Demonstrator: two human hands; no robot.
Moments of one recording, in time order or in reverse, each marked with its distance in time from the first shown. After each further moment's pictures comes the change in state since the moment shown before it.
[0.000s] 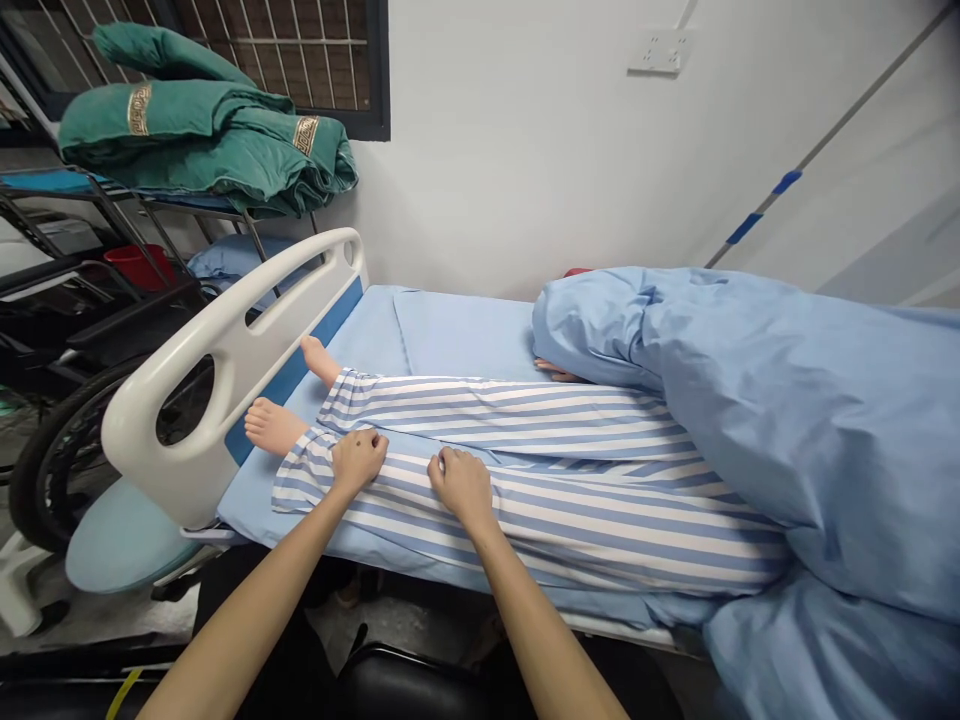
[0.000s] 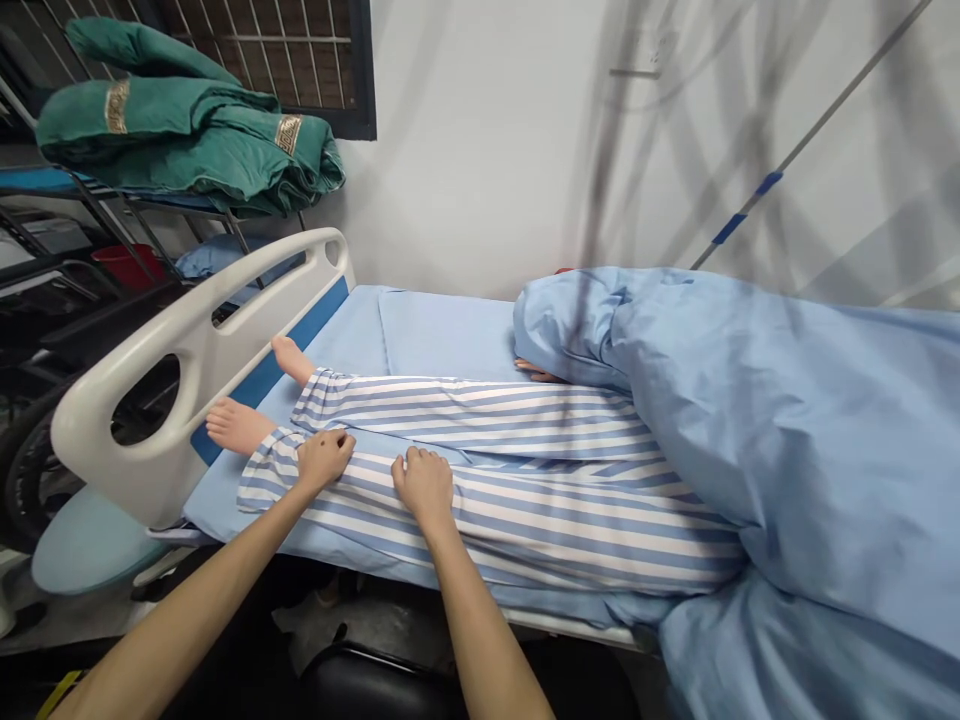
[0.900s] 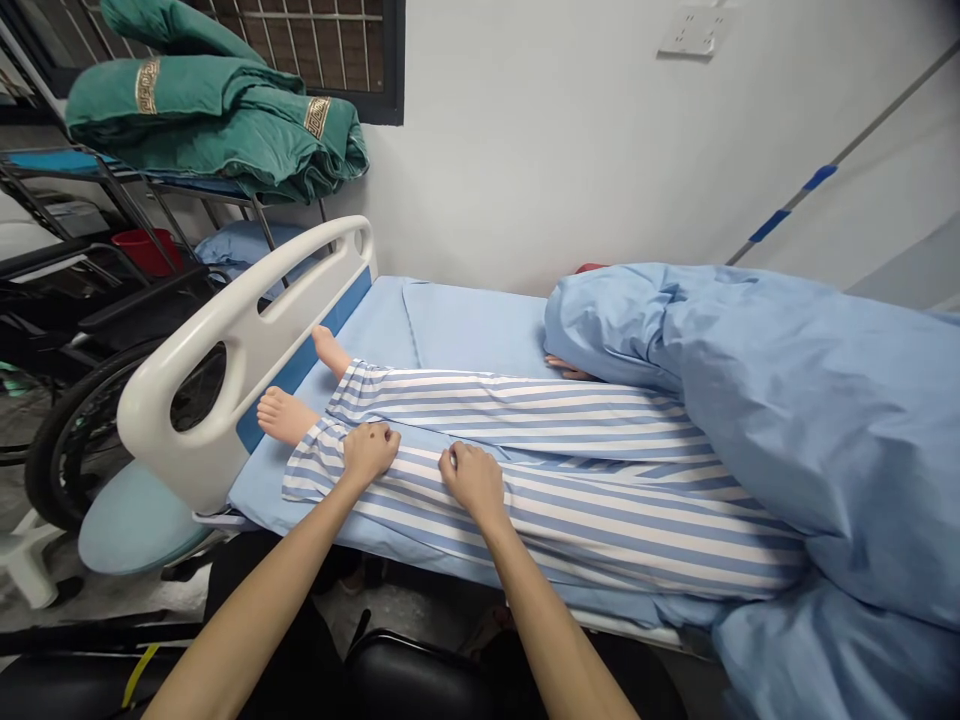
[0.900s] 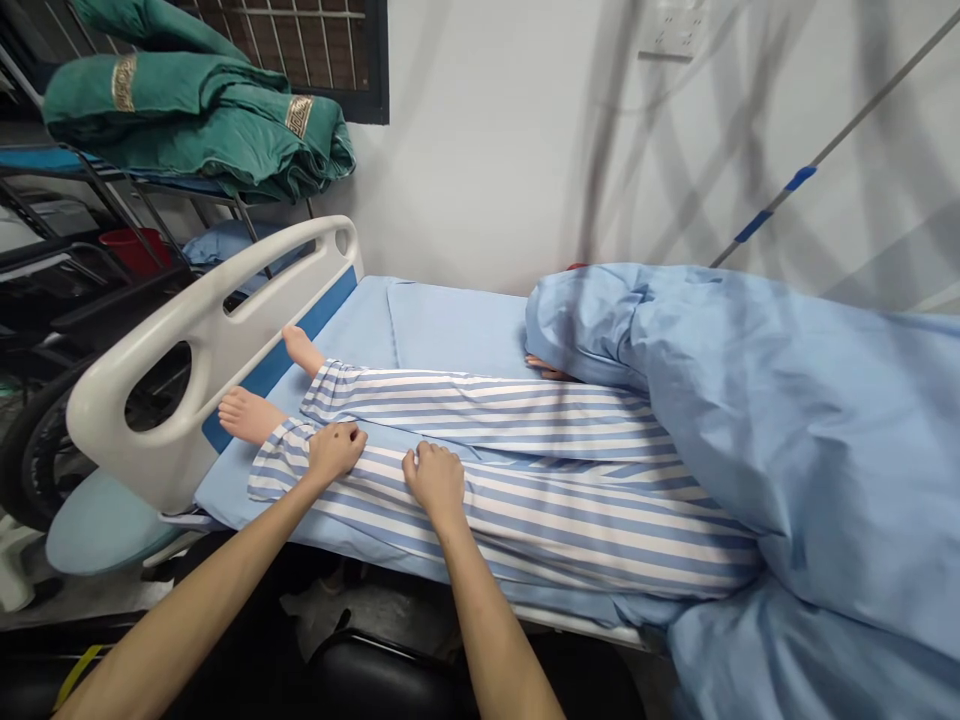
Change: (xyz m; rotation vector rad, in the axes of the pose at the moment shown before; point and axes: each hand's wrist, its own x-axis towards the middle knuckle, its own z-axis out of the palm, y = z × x) left_hand 0.000 -0.001 -0.003 0.009 -0.037 0.054; right_hand 0.000 0.000 0.003 -0.008 0.026 -0.005
